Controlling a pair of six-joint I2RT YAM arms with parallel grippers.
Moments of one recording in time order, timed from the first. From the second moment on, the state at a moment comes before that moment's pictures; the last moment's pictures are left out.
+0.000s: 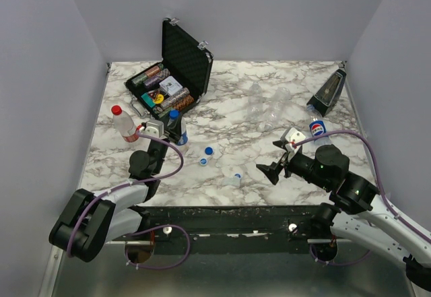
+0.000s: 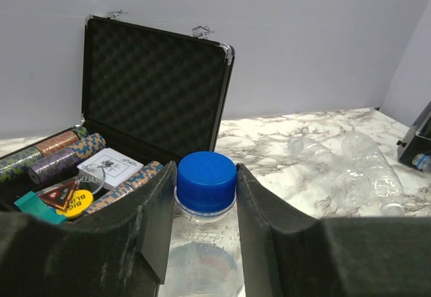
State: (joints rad) left arm -0.42 1.14 0.18 1.32 -0.09 -0.07; right arm 0.86 0.56 0.67 -0.35 -0.02 -0.12
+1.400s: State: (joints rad) left arm -0.42 0.37 0.62 0.16 -0.26 -0.19; right arm 0.86 0.38 0.67 -0.35 0.35 -0.07
